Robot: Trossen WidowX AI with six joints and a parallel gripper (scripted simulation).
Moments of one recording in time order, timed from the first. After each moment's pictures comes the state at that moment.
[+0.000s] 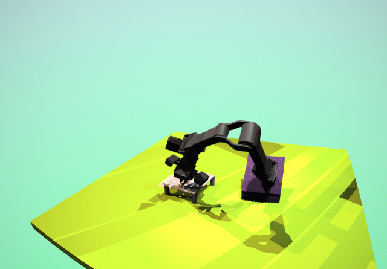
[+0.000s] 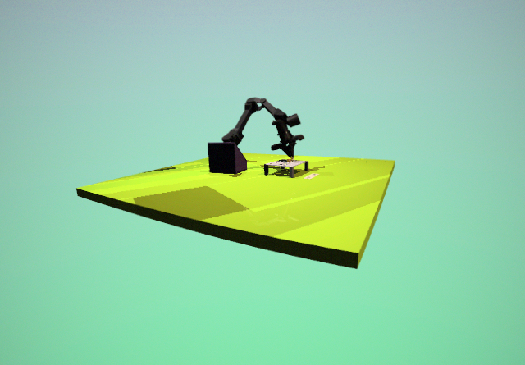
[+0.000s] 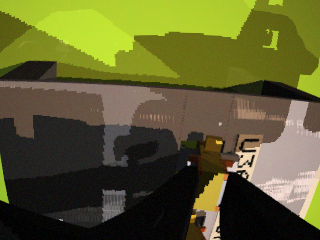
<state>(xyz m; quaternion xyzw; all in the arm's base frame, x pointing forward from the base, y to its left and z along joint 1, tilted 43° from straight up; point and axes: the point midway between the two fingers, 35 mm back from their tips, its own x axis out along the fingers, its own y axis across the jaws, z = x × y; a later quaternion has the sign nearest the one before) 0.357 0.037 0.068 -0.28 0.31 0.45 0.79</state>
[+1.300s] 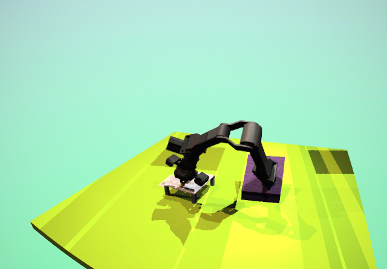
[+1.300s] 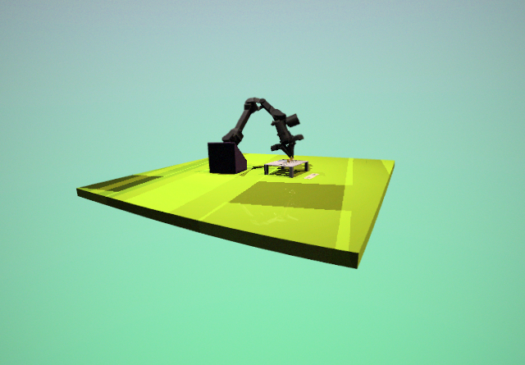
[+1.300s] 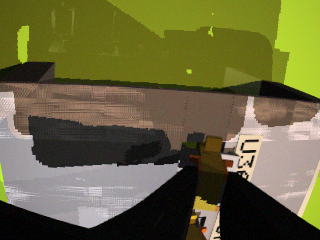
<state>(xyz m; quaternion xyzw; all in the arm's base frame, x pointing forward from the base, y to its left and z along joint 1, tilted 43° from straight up) 0.356 0.038 0.068 -0.29 0.30 0.45 0.79</state>
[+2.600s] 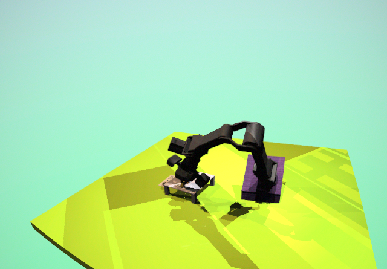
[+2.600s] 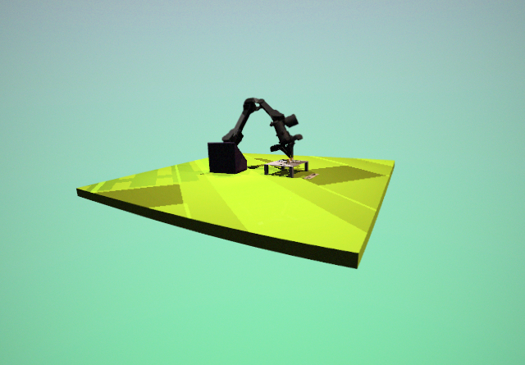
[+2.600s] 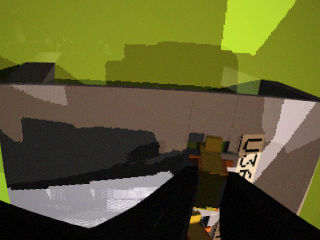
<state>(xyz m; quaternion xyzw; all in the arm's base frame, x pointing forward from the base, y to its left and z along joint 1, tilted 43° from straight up) 0.353 0.039 0.068 -0.29 0.30 0.43 0.80</state>
